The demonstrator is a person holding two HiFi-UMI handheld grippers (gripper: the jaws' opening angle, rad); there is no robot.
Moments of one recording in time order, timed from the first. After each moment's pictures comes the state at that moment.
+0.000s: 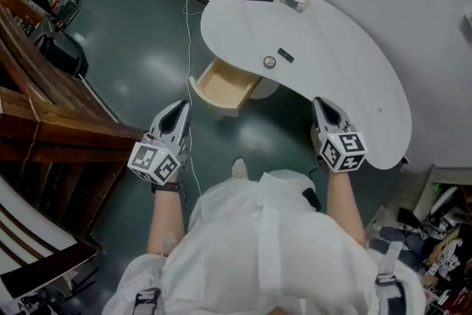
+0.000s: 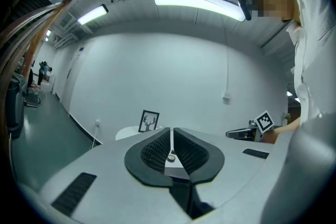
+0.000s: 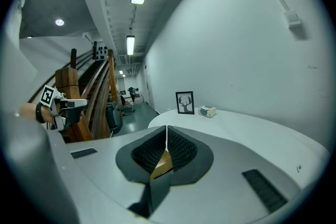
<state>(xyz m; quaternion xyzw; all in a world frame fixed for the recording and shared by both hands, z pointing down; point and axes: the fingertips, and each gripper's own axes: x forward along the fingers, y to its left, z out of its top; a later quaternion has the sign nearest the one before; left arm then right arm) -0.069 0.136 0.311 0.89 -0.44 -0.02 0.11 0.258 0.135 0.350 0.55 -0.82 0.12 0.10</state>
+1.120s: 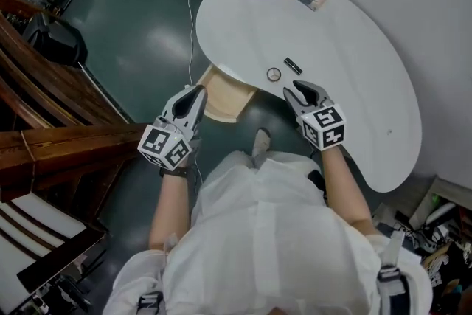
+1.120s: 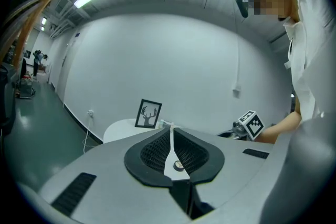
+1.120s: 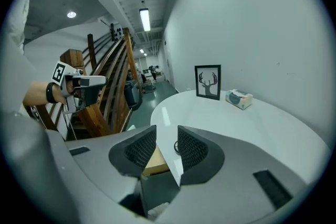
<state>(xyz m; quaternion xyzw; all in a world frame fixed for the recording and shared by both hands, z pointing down) -0.005 -0.012 0.352 0.90 -0.42 0.02 0.15 0.206 -0.025 0.432 0.41 -0.87 0.16 0.21</state>
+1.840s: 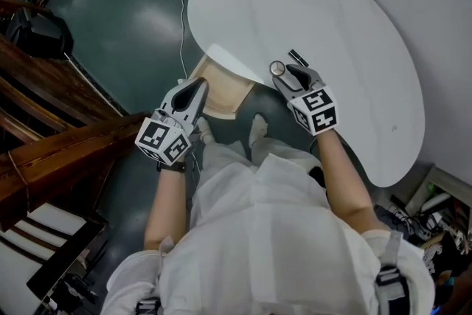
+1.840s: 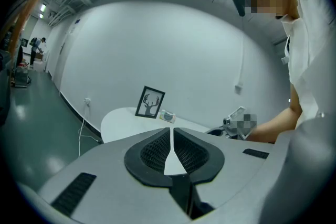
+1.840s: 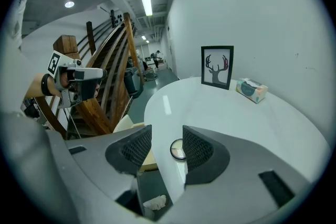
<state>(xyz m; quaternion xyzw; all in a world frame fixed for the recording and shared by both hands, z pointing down) -0.008 -0.051 0.404 0.90 -0.39 0.04 0.19 0.172 -0.073 0.487 0.38 -0.86 0.18 0.28</state>
